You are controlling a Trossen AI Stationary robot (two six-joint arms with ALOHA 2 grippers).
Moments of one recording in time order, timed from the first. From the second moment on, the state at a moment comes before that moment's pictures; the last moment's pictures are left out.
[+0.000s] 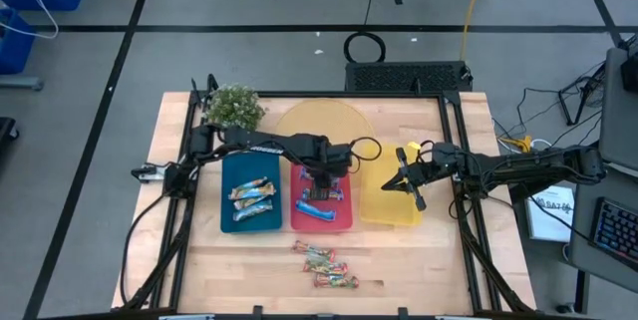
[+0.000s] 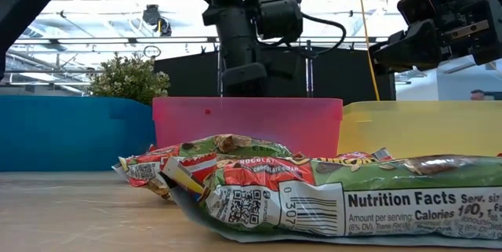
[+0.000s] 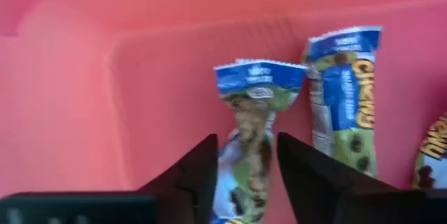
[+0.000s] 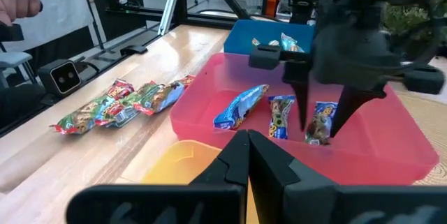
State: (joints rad) left arm 0.08 2.14 1.66 -0.82 0.02 0.15; right arm -0.14 0.79 0.13 0.42 -0.42 -0.12
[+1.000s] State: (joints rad) left arm -0.29 0.80 0.58 -0.21 -0.39 -0.24; right arm -0.14 0.79 0.13 0.42 -0.42 -0.14
